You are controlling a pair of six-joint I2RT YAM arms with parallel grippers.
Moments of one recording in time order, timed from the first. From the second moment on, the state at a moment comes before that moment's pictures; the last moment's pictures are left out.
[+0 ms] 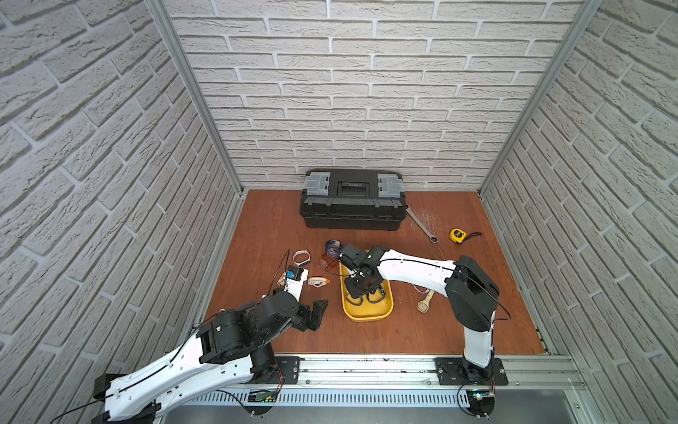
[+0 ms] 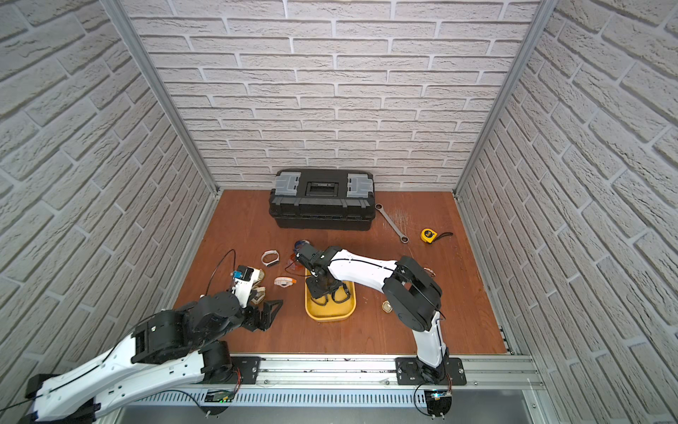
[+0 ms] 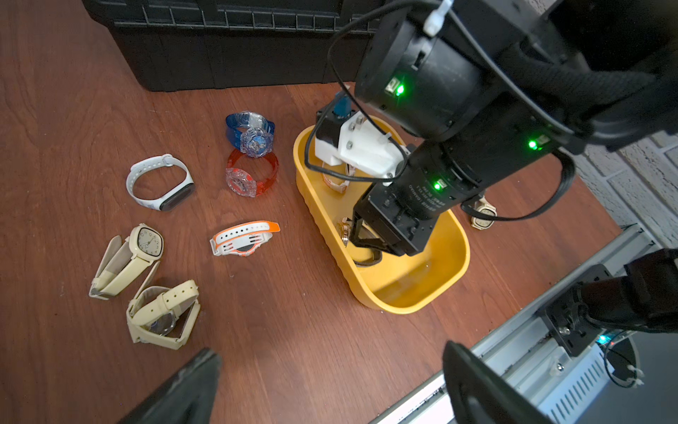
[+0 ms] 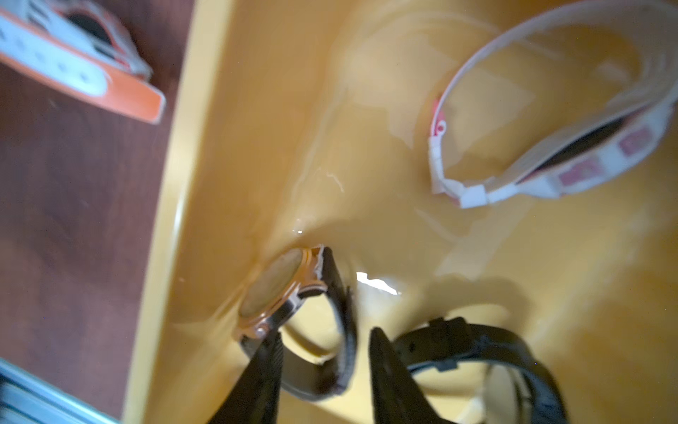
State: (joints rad) left arm -1.12 0.51 0.73 -0.93 -0.36 -0.62; right arm 0.88 1.94 1.42 -0.85 -0.02 0.46
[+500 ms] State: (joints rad) left arm -1.11 0.60 0.71 -0.82 -0.31 -0.58; right arm 0.73 1.23 1.00 -0.75 -0.02 0.56
